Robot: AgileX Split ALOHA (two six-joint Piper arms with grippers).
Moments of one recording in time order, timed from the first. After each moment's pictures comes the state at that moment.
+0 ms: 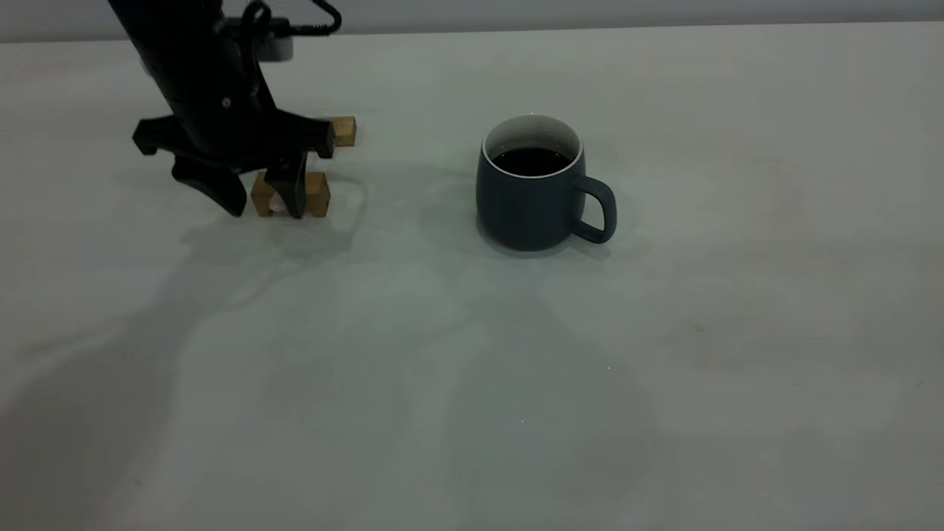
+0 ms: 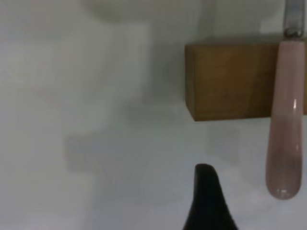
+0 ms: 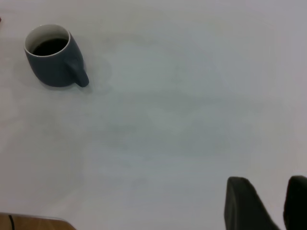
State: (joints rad) left arm -0.27 2.33 -1.36 0.03 0.38 -0.24; right arm 0.02 0.02 -0.47 0.06 1.14 -0.09
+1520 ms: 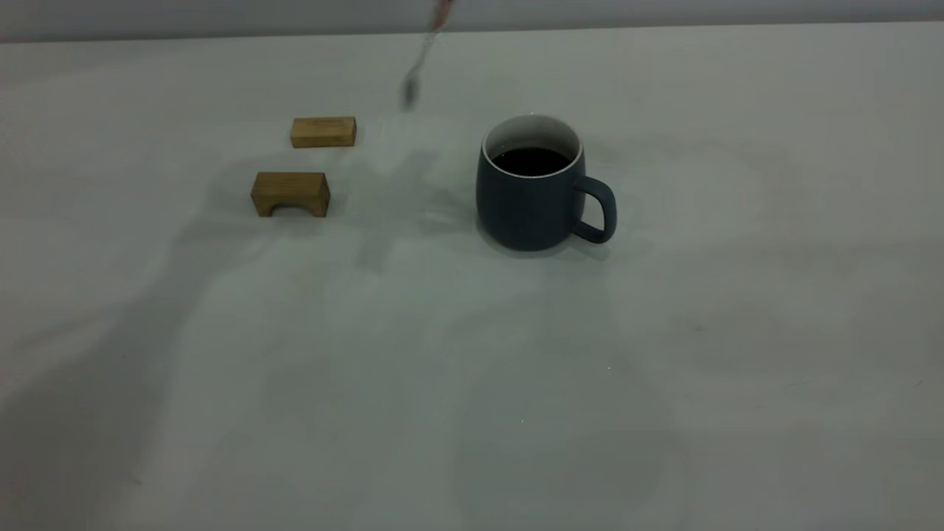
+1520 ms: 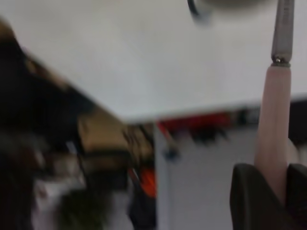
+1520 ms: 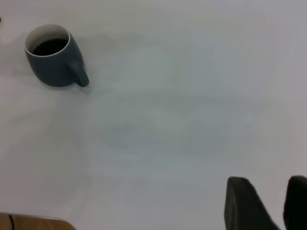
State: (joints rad) left arm -0.27 2.28 -1.85 -0.94 1.14 -1.25; right arm 0.02 0.02 -0.47 0.06 1.14 -0.09
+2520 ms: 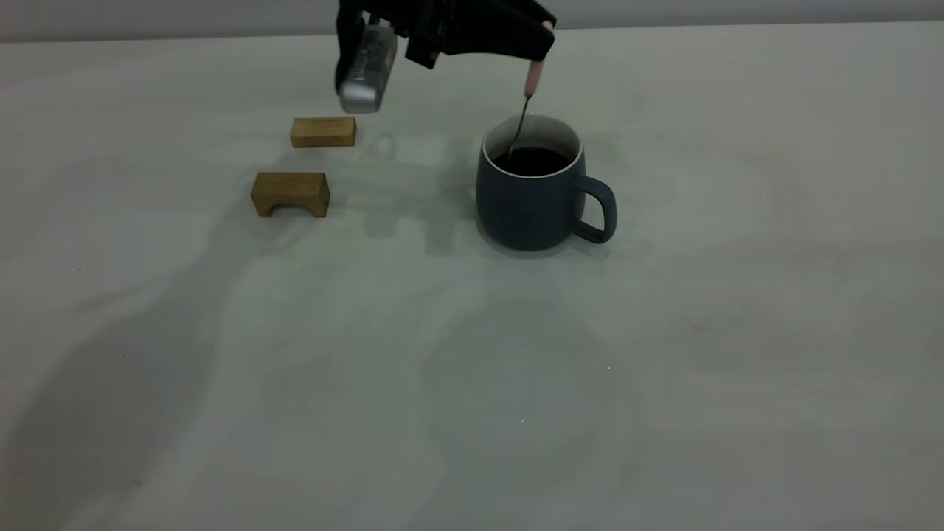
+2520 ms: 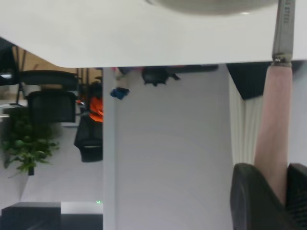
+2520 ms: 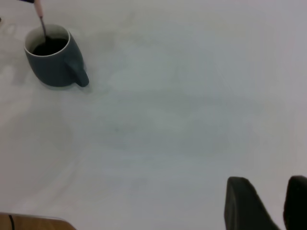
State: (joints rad) left arm -0.28 2.55 -1.86 -1.32 1.00 -1.00; right arm 0.02 0.02 -0.47 0.06 1.14 -0.09
